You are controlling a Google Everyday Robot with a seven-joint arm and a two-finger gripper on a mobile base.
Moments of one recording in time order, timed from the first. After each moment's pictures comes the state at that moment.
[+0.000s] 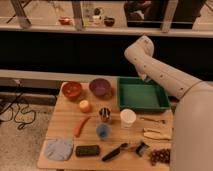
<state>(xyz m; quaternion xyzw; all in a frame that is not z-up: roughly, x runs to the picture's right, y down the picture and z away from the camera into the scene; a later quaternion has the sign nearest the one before) 0.264 -0.090 0.833 -0.06 0.26 0.41 0.87</state>
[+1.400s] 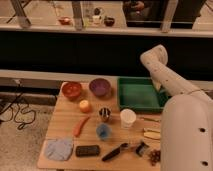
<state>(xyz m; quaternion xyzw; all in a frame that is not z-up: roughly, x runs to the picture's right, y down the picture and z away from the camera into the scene) 0.370 -0.022 0.870 -0.12 0.36 0.47 0.80</state>
